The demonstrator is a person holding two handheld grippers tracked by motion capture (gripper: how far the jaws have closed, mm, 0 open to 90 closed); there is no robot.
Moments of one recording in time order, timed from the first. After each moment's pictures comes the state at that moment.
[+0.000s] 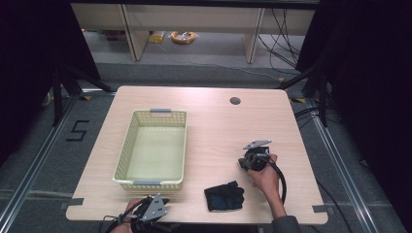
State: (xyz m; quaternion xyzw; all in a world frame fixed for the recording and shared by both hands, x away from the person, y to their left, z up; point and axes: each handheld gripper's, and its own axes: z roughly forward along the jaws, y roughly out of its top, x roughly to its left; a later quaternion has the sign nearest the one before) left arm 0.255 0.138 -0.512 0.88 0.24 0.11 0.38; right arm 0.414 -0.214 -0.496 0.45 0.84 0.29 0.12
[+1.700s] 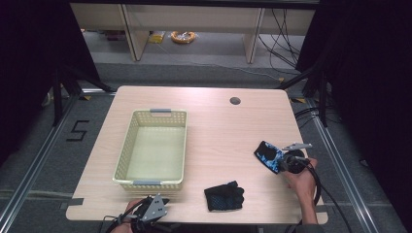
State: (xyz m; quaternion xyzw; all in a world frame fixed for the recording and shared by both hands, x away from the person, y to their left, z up) left arm 0.254 0.138 -0.512 0.88 0.25 0.12 0.38; right arm 0.403 -0.324 -0.491 0.52 0.79 0.24 0.19
